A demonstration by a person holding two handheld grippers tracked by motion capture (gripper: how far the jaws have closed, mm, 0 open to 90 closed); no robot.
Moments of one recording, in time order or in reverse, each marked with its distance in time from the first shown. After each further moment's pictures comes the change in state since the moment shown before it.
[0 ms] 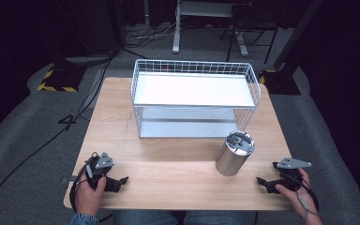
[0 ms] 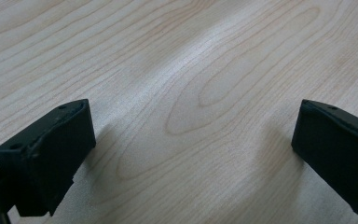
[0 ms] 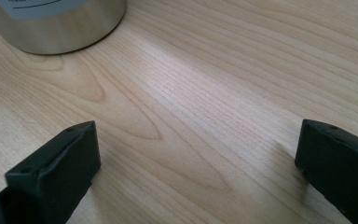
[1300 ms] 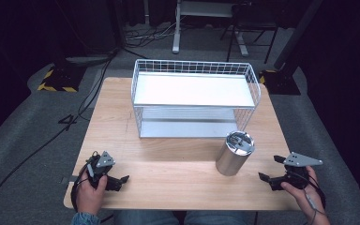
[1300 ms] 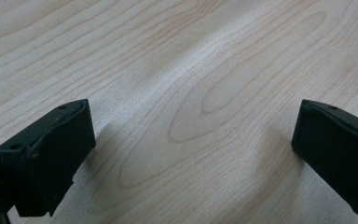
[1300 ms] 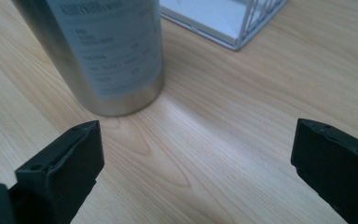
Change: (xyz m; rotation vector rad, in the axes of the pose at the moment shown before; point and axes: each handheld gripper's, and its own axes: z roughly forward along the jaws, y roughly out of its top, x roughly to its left) left arm 0.000 0.003 0.002 0.006 0.007 -0.010; right arm 0.012 0.032 -0.035 -0.125 0.044 -0.052
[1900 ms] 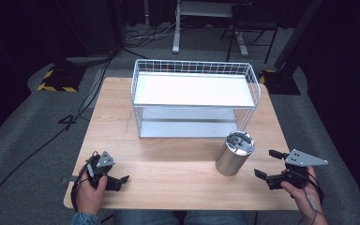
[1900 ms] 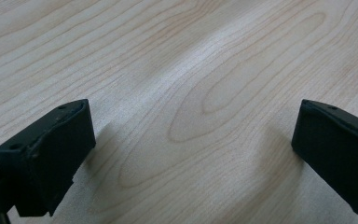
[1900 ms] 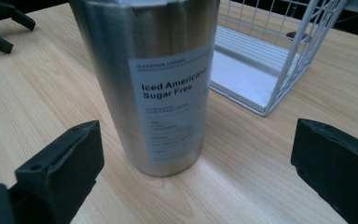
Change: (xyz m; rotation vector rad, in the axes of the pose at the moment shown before) left arm 0.000 0.000 0.000 -0.001 0.001 0.000; right arm 0.023 0.031 -0.012 -0.156 0.070 -0.027
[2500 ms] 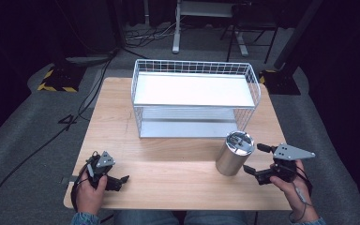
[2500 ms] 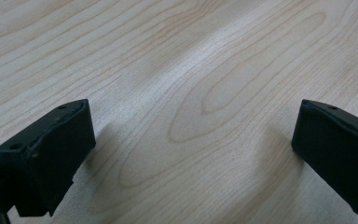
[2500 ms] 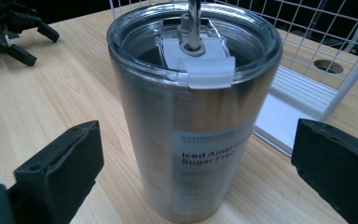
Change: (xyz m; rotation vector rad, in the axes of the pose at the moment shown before) left arm 0.000 0.000 0.000 -0.002 0.001 0.000; right arm 0.015 0.028 0.024 -0.025 0.061 -0.053
